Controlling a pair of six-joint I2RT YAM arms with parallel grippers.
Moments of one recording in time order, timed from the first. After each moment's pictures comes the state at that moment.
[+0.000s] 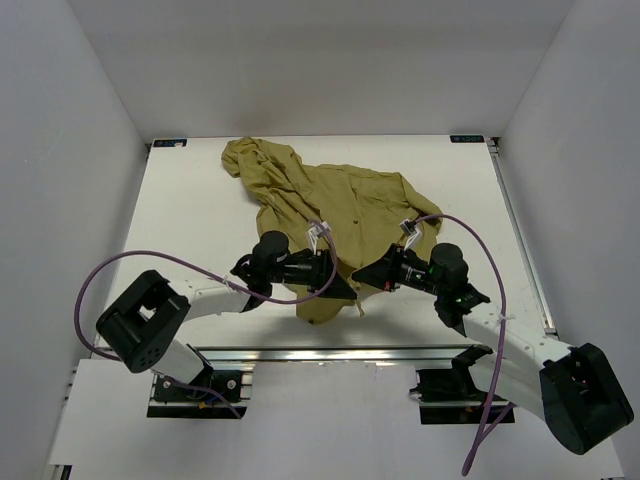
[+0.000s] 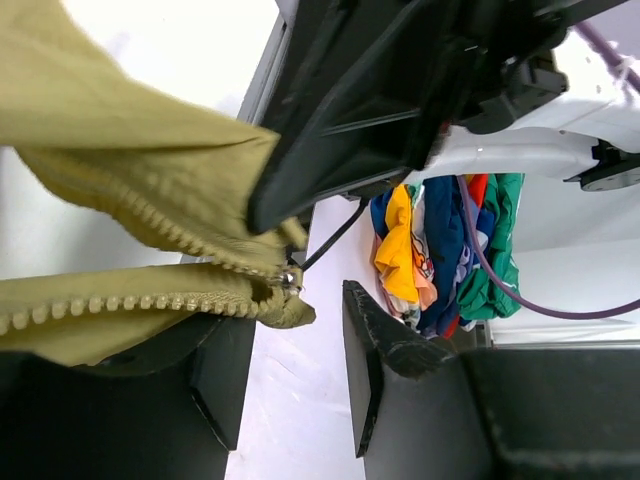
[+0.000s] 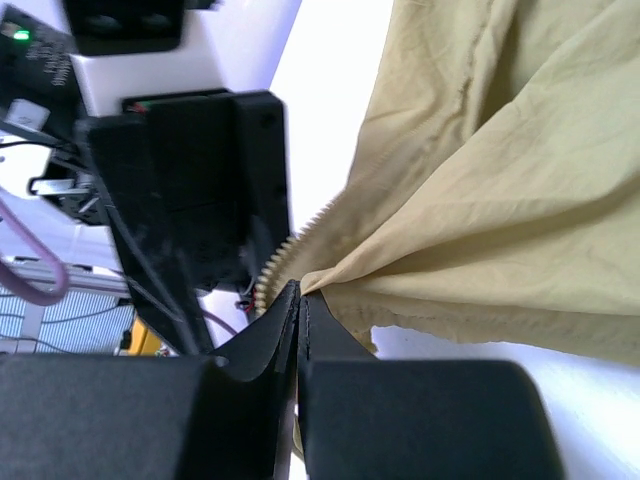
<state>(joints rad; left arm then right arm) -0.75 1.49 0.59 0.70 0.84 -0.94 0.52 1.00 0.33 0.50 -0.63 0.88</state>
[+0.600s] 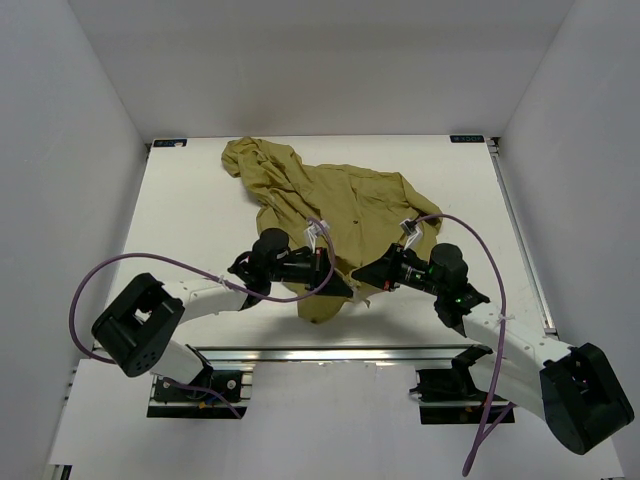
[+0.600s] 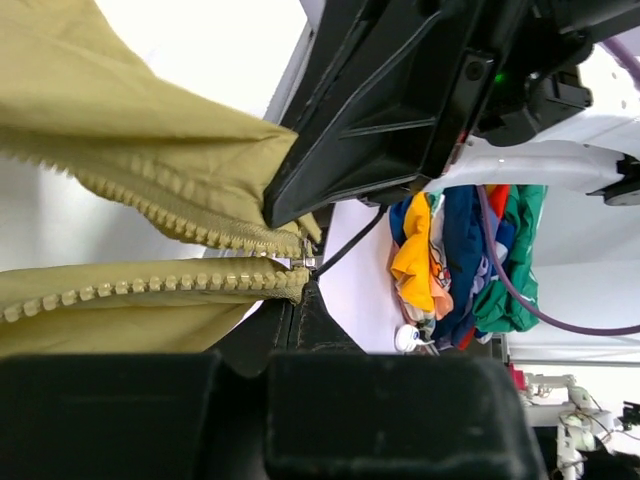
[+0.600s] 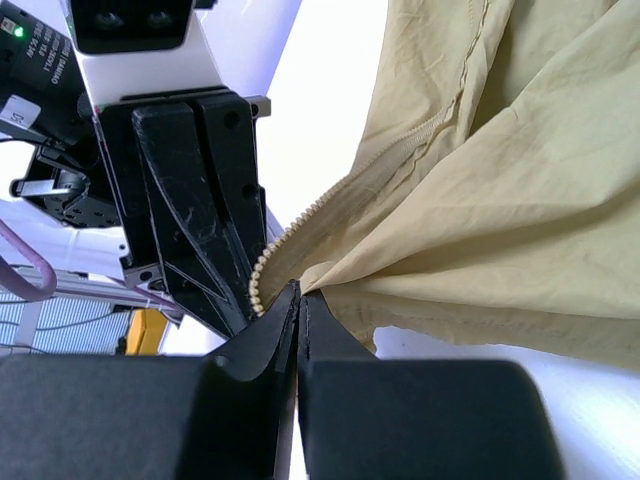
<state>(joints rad) -0.73 1.45 0.61 0.59 0.80 -0.89 0.52 1.00 0.33 0.50 -0.61 0.88</state>
